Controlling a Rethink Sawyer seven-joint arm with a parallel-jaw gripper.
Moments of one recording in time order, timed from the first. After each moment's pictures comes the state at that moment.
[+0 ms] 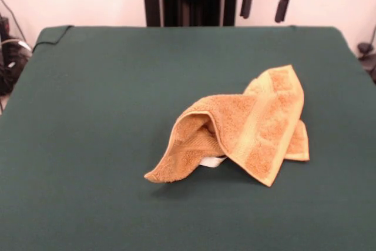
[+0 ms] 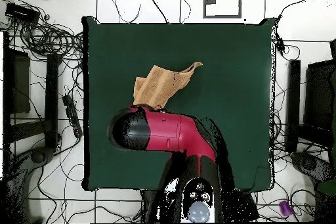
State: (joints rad) arm 0.04 -0.80 -0.12 1.73 0.00 0.57 1.83
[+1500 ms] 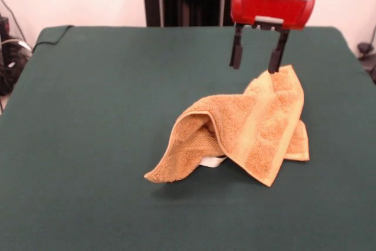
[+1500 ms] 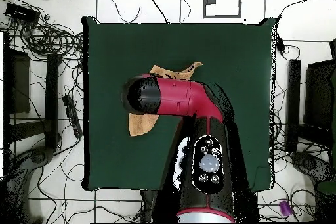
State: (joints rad) arm 0.00 -0.63 -0.10 1.48 0.00 0.57 1.83
